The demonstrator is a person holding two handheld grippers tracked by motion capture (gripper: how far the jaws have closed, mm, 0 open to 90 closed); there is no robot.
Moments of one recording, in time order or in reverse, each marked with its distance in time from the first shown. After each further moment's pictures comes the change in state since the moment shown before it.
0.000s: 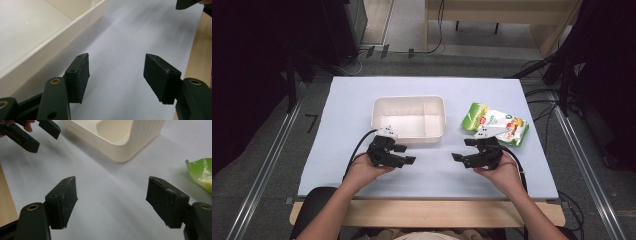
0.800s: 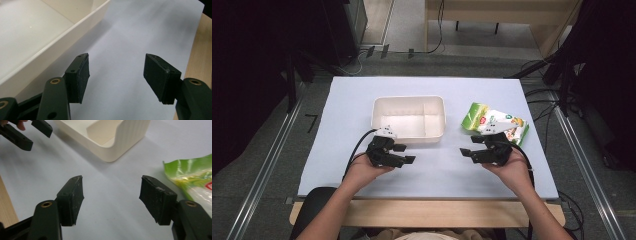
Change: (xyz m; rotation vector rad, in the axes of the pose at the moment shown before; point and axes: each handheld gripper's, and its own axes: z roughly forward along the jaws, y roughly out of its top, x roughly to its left) left arm -0.001 0.000 -0.004 -0.019 0.006 0.006; right arm -0.009 0.010 -0.026 0.015 -0.062 -0.009
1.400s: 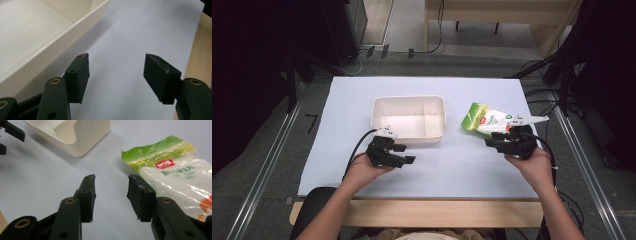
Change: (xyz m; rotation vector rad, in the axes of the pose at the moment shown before) left arm 0.000 0.000 0.001 0.004 -0.001 0.003; right arm -0.046 -0.011 -0.040 0.012 -0.081 0.115
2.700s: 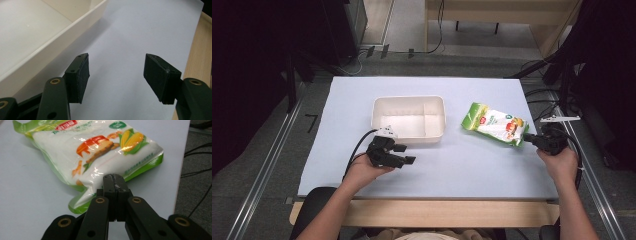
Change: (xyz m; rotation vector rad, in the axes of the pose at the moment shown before) left arm -0.001 0.000 0.001 0.008 -0.002 -0.002; right arm -0.103 -0.047 -0.015 0.084 -0.236 0.213
